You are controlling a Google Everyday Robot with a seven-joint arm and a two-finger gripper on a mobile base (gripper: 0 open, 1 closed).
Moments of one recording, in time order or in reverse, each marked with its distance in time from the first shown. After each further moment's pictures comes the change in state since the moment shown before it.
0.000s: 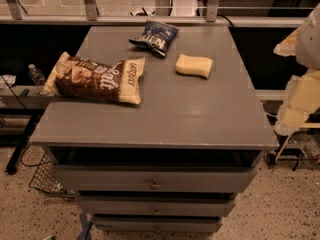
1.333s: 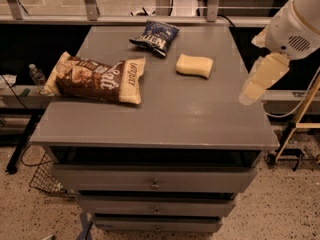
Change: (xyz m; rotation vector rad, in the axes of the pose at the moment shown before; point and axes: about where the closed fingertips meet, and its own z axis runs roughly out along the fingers) arm -0.031 -0.072 0.051 0.000 -0.167 0.117
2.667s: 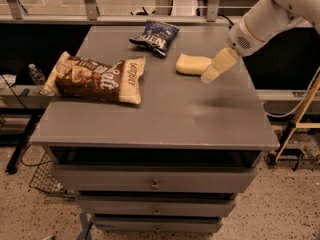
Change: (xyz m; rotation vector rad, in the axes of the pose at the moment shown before) arm -0.037 -0.102 0.113 0.009 -0.124 0.207
